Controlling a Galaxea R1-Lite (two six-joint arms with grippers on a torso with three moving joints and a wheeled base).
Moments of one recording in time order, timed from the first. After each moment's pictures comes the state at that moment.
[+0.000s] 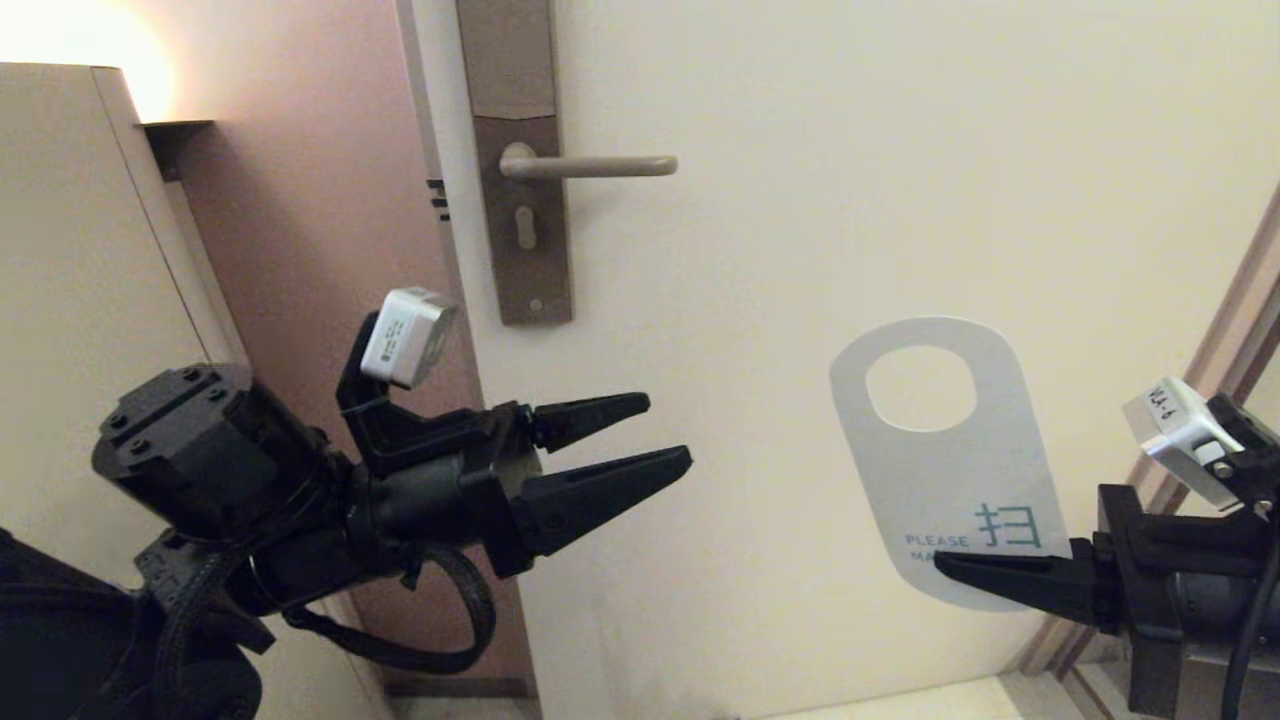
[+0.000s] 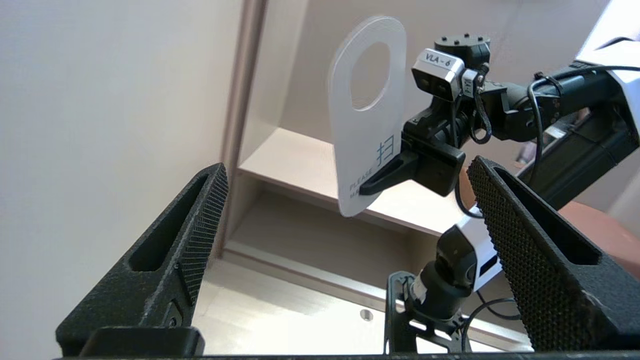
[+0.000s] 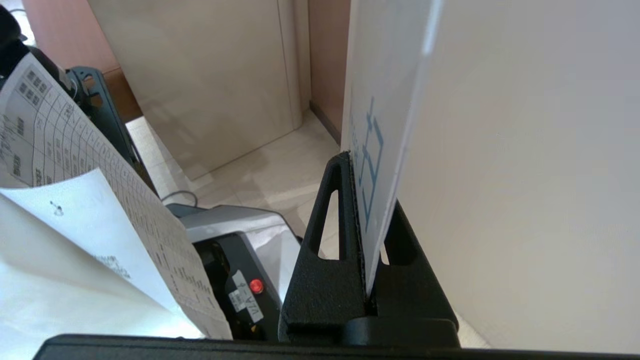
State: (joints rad) left arm -0.60 1.73 -0.49 -1.51 -0.72 -0.51; right arm 0.32 1.24 -0.55 -0.22 0.61 -0.18
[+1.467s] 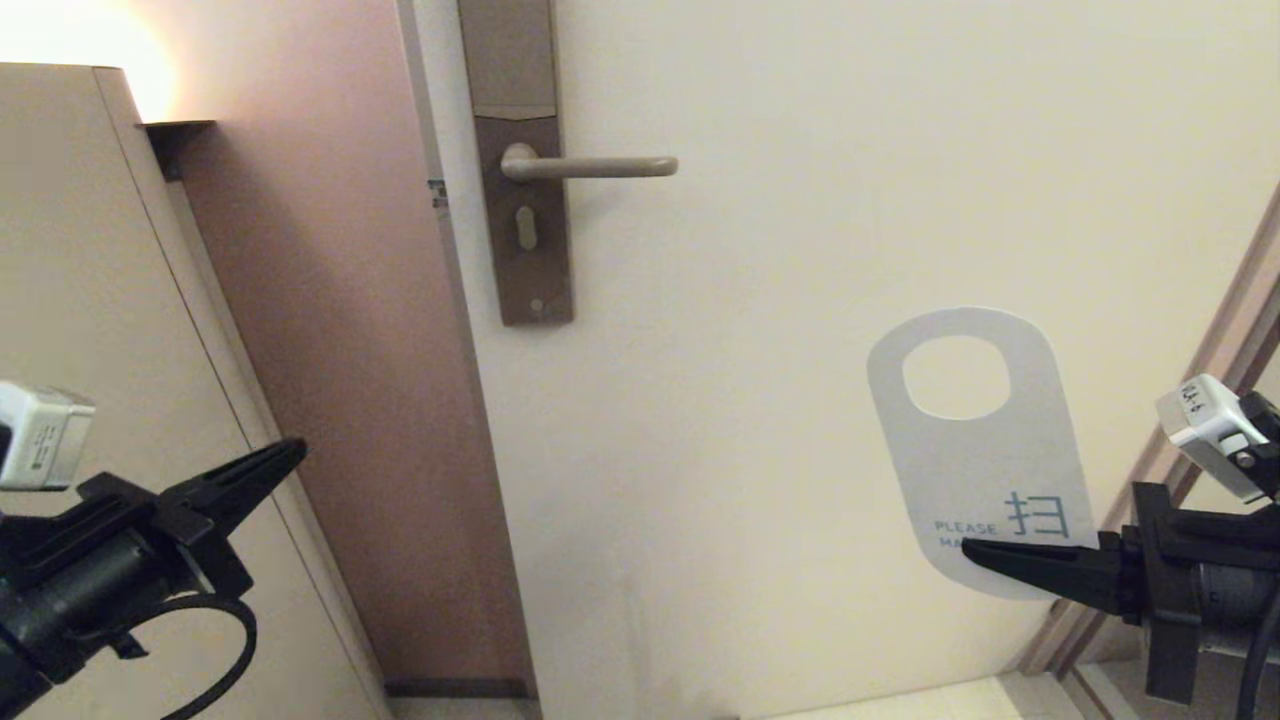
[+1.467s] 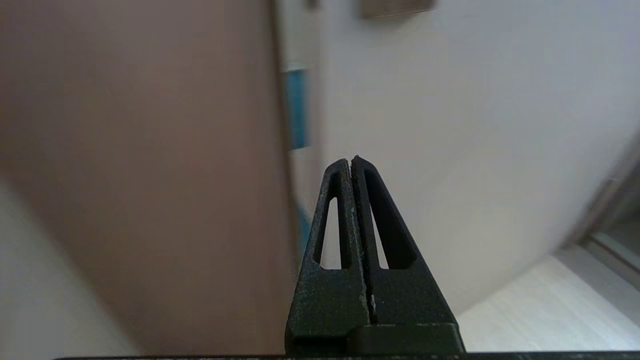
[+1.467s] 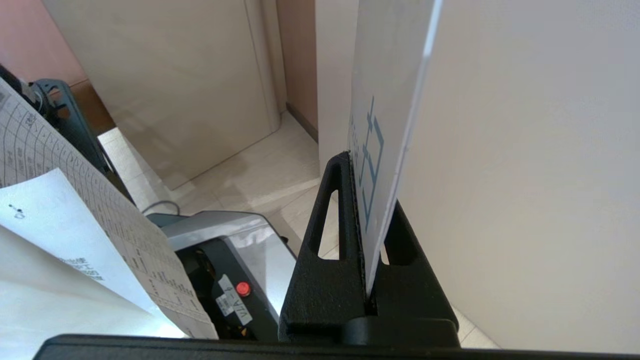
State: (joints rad) left arm -0.03 1.26 -0.15 -1.08 -0.32 0.00; right arm 0.24 1.21 -0.53 -0.22 0.61 -0.19
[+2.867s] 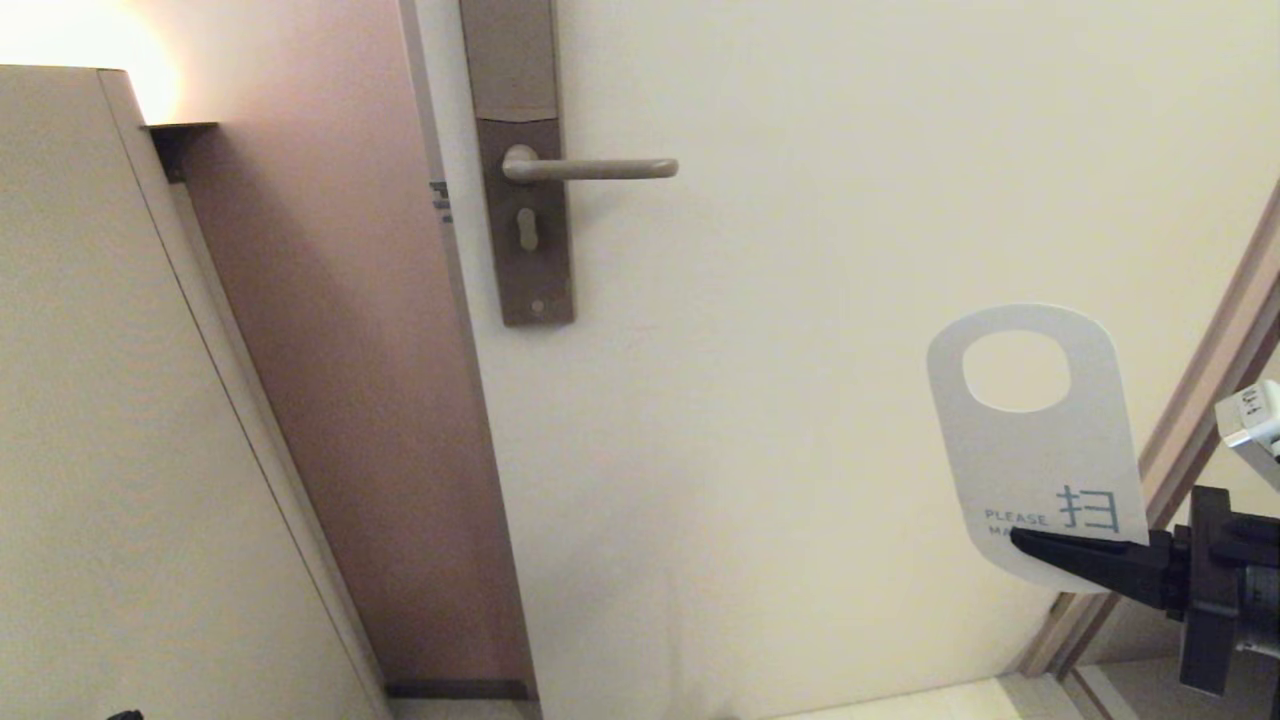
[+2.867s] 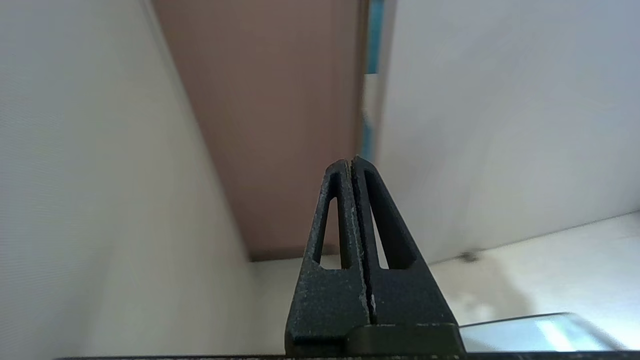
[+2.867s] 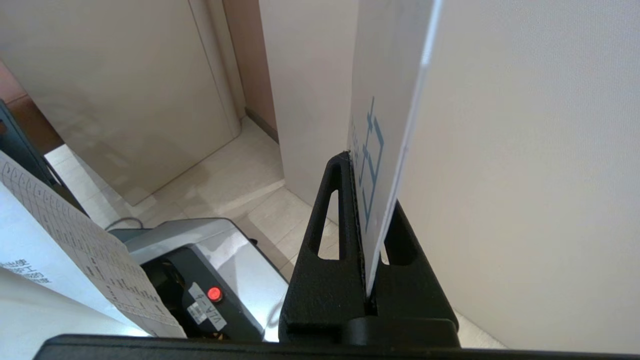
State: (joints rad) left arm 0.05 0.42 0.00 -0.22 -0.14 0.06; right arm 0.10 1.16 -0.49 -0.22 0.61 -0.21
